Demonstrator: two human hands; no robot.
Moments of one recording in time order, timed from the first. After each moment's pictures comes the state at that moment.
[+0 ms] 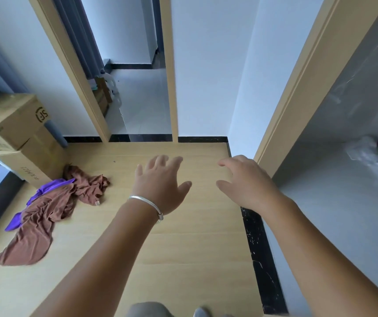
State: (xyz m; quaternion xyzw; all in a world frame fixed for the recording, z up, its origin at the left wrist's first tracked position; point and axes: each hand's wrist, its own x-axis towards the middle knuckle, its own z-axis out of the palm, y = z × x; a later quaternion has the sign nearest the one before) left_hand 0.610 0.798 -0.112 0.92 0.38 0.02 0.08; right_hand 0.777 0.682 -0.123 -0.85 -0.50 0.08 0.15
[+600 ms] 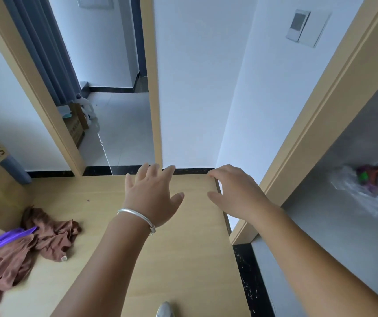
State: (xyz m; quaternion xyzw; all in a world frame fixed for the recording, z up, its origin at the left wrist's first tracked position) left_hand 0.738 0.988 -0.096 0.92 0.37 0.06 0.10; right_hand 0.899 0.869 -0.096 -0.85 -0.51 0.07 0.13
